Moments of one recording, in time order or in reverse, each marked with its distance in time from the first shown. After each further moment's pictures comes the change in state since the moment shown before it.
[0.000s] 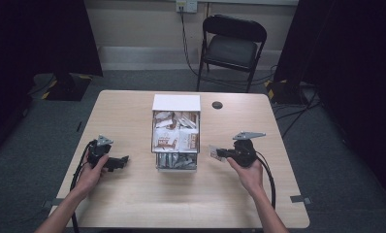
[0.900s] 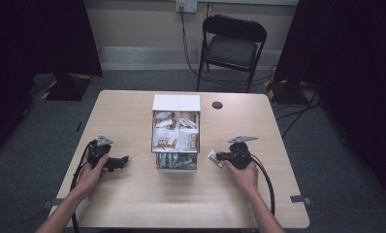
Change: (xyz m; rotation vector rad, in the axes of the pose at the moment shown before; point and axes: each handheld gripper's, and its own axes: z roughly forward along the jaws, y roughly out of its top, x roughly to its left) left arm 0.000 0.000 0.000 -0.002 0.000 0.001; right arm -0.019 -0.022 0.035 0.062 -0.072 0.037
